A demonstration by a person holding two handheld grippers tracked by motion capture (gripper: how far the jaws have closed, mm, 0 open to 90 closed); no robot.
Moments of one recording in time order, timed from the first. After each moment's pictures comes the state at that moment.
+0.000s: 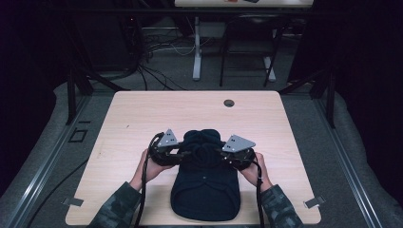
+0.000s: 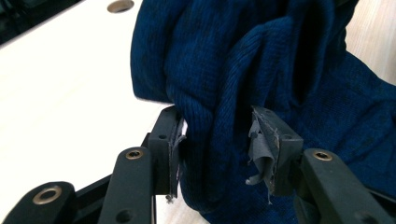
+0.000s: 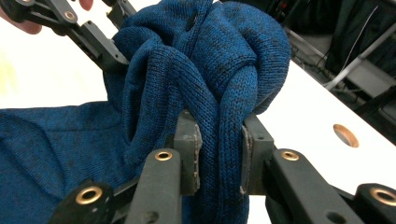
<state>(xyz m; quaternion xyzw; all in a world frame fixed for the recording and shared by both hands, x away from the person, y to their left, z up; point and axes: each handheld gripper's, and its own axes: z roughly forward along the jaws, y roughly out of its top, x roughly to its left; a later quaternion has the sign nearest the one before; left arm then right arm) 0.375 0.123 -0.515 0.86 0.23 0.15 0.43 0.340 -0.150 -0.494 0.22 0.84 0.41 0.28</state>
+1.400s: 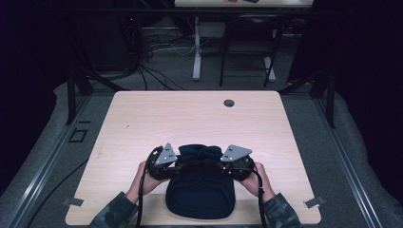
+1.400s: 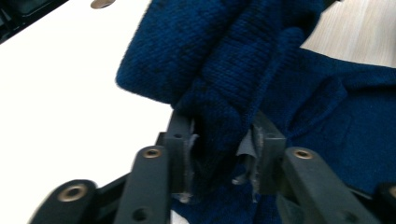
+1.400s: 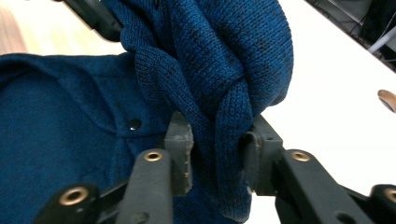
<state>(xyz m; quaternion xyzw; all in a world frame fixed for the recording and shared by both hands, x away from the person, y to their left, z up) 0.336 0.127 -0.527 0.87 0.20 0.17 0.42 0.318 -0.146 -0.506 0.23 0.87 0.37 0.23</state>
